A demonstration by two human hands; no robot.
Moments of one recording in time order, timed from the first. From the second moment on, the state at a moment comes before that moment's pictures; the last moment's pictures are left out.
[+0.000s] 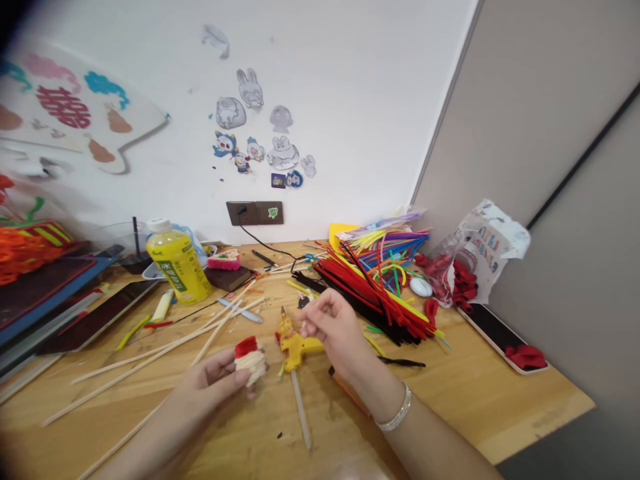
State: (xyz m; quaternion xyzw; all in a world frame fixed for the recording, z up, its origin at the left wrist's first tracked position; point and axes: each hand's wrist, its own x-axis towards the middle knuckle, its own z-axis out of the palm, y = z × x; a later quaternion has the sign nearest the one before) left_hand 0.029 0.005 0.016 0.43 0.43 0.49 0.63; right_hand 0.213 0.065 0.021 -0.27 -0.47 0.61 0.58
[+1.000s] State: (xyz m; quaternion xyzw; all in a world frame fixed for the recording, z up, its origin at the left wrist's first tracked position) left_hand 0.025 0.001 0.009 0.36 0.33 0.44 0.75; right_hand 0.212 0.056 0.012 -0.23 -0.82 0.37 0.37
